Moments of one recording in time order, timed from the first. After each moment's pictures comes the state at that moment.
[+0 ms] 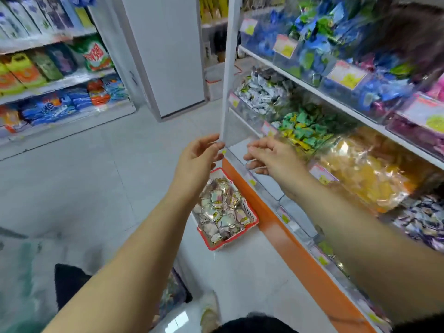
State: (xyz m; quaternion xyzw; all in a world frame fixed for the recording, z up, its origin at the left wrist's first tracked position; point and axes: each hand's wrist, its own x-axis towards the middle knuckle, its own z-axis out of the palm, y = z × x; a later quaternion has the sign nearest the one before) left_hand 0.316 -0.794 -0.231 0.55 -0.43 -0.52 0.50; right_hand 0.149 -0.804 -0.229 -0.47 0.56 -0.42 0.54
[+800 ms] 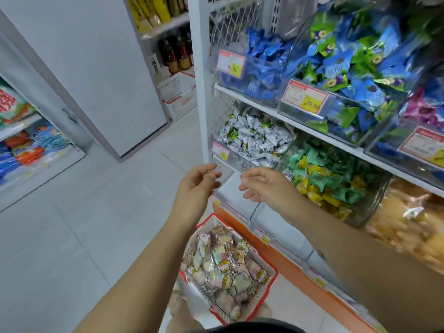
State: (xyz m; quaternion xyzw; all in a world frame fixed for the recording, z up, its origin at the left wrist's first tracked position) left_hand 0.344 -1.125 -0.289 0.54 -0.50 -0.57 0.37; right_hand 0.166 -1.087 -0.284 -0.42 0.65 -0.38 0.51
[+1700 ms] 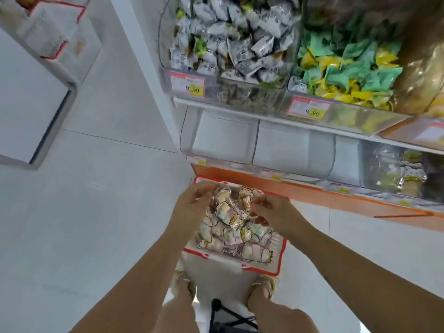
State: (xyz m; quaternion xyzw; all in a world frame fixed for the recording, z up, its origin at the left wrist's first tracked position) left_hand 0.420 -1.209 -0.525 0.48 -0.62 -0.62 0.05; right_hand 0.269 -1.053 -0.519 -0.13 0.79 -0.34 0.49
